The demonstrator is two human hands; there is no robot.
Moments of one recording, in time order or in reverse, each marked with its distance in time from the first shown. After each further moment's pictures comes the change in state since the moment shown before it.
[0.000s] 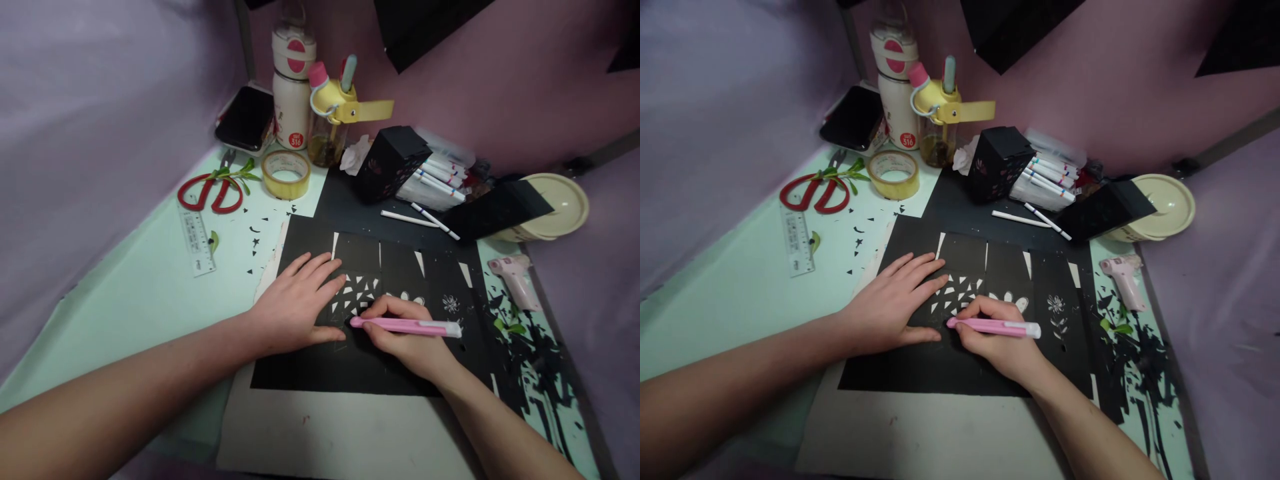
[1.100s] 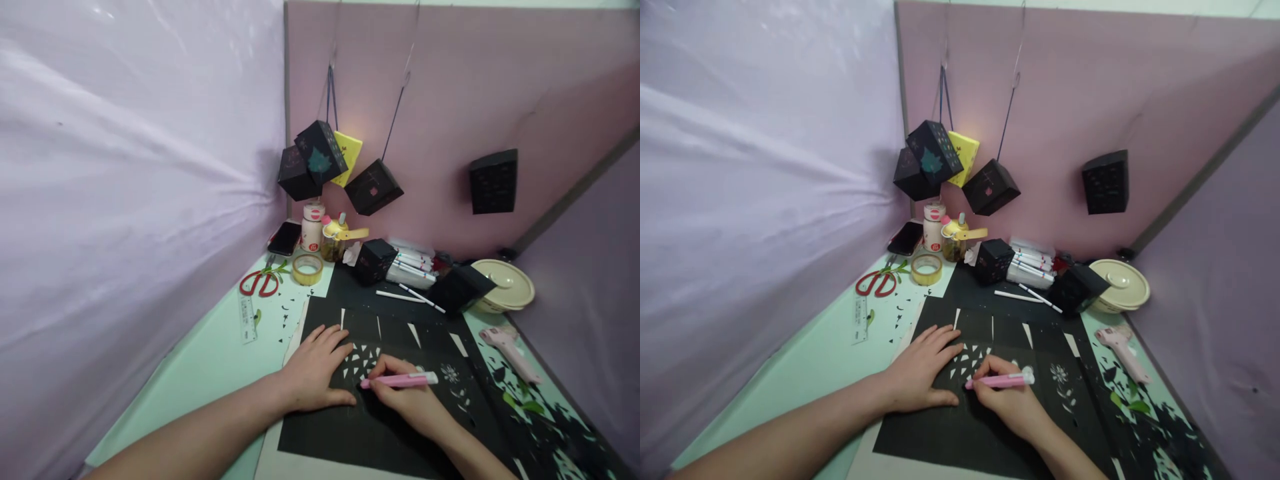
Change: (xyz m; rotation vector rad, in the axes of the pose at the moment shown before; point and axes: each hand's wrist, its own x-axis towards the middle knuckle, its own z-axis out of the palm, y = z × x) left_hand -0.008 0.000 -0.005 -0.086 0.028 -0.033; right_hand 0.001 0.005 0.007 -0.027 0.007 -0.040
